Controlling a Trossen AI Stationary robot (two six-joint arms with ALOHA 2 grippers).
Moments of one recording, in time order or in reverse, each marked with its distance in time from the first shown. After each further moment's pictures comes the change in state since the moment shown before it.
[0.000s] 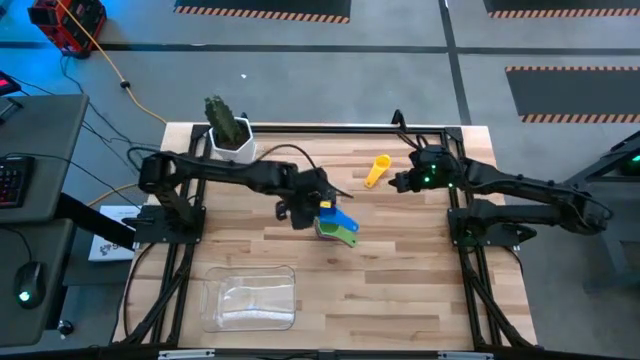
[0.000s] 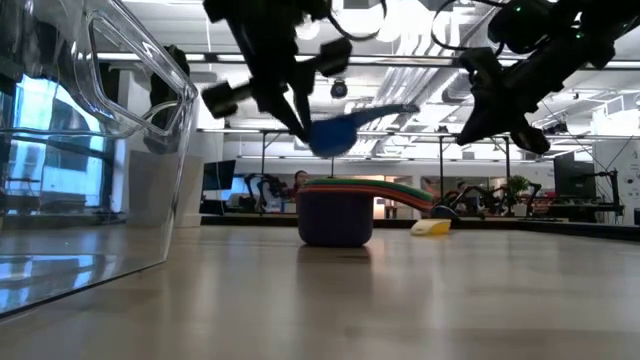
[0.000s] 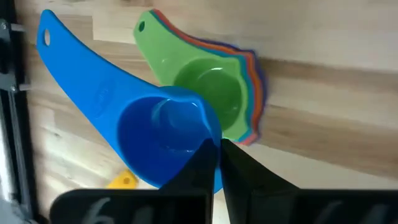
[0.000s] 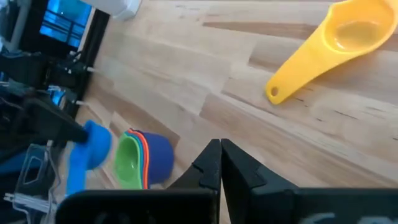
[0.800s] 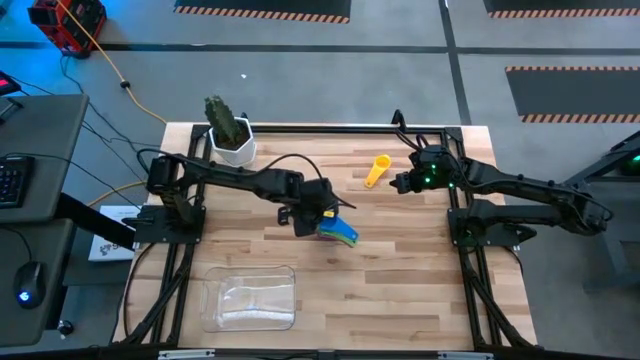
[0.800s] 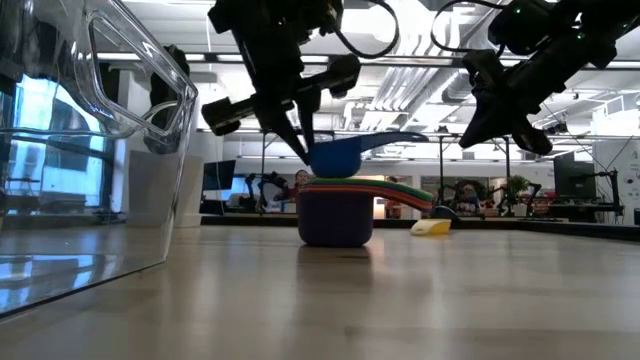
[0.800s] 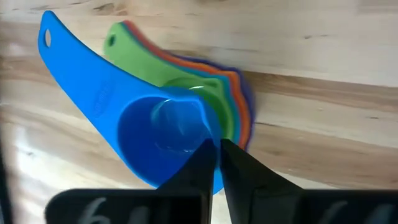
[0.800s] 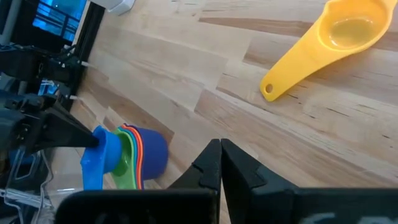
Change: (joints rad) left arm -0.031 0.062 0.000 0.004 -0.009 -0.007; right arm -0.009 -0.004 0.000 -0.025 -0.008 -0.027
